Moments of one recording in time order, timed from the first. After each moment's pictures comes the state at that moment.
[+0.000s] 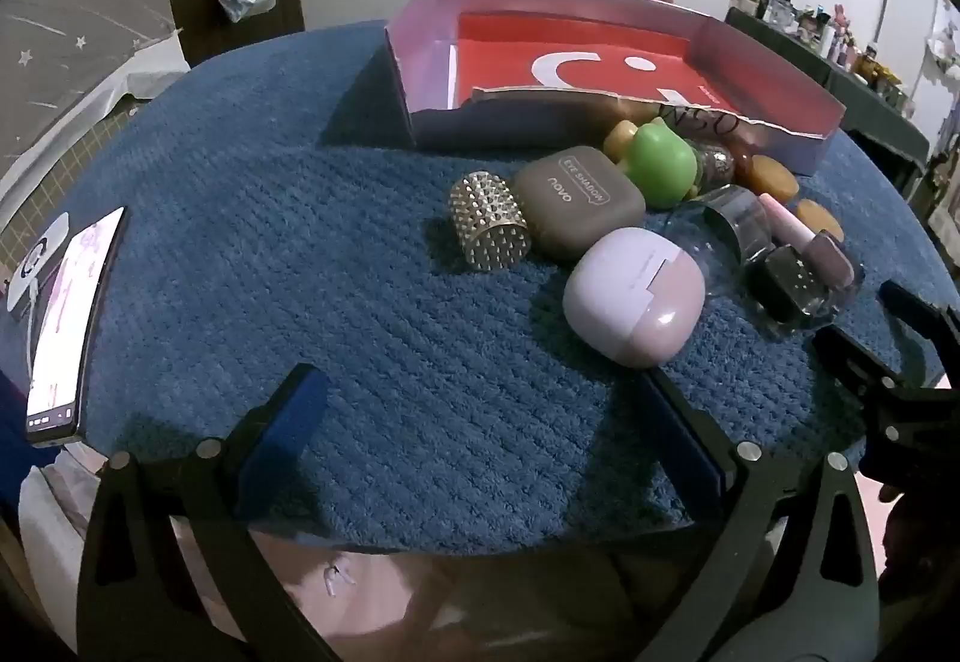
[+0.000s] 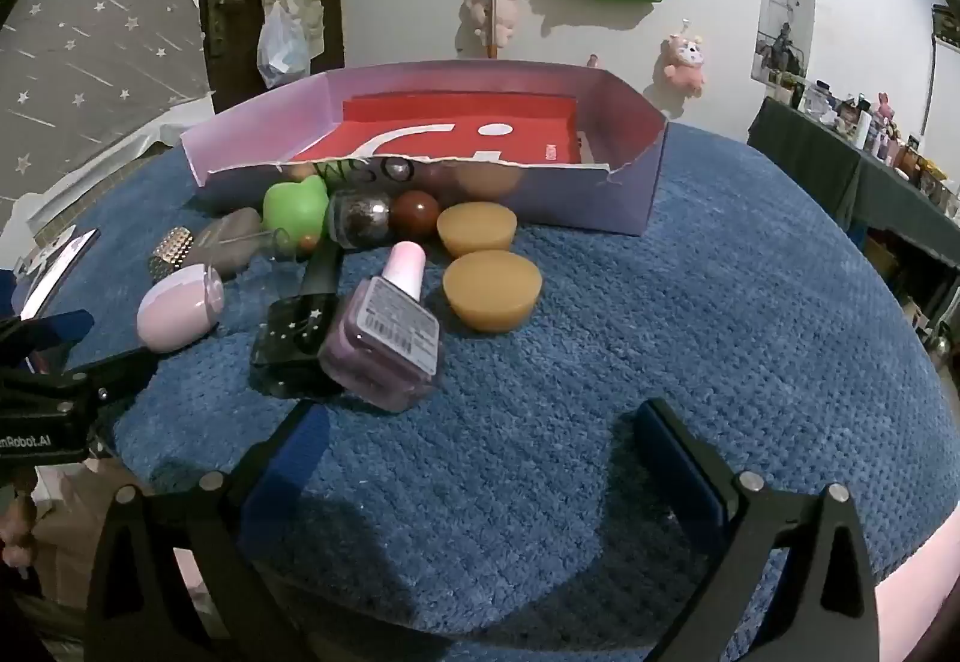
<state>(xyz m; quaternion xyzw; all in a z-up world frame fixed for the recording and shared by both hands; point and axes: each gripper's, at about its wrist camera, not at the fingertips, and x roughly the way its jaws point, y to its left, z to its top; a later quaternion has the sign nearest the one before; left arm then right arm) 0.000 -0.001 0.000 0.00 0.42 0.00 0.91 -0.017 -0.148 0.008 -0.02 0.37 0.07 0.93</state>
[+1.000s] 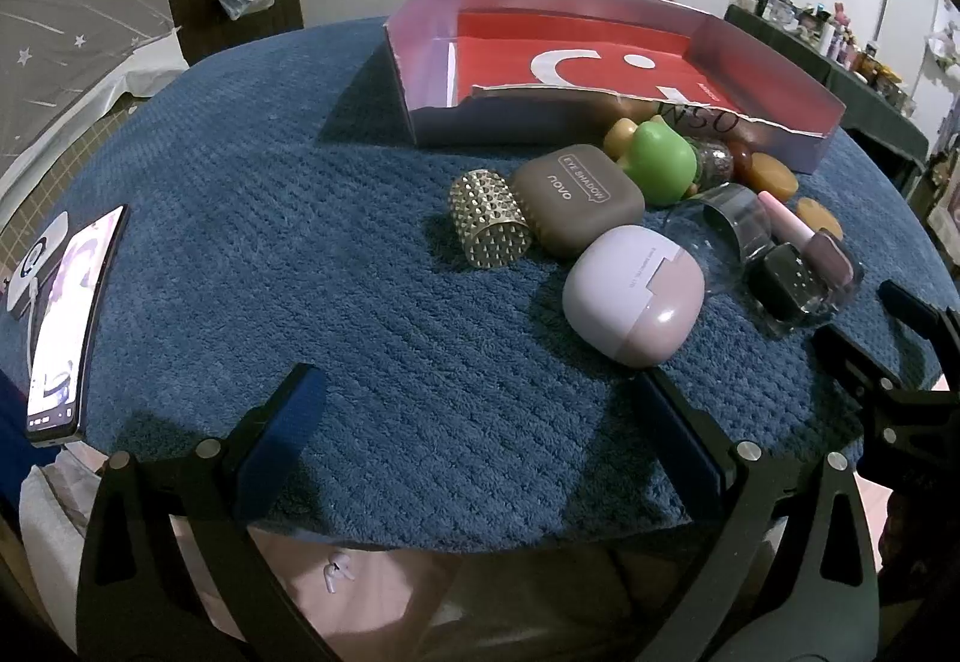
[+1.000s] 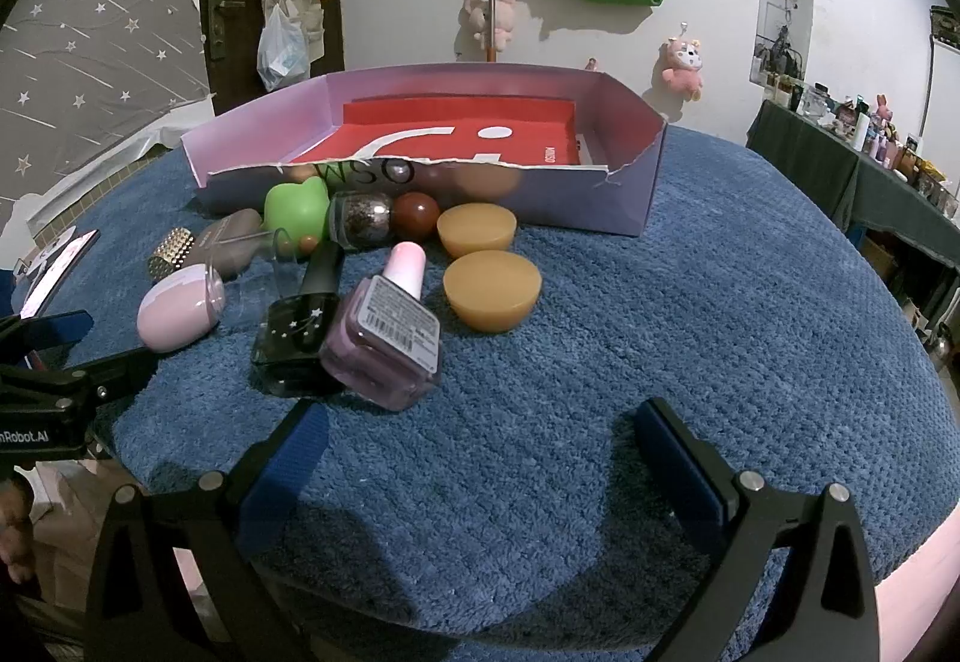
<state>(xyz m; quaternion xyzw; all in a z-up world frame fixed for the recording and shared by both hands) 0.001 -0.002 -0.003 0.00 0.43 -0.01 0.90 -0.020 -0.148 0.008 -0.02 0.37 0.07 0.93</state>
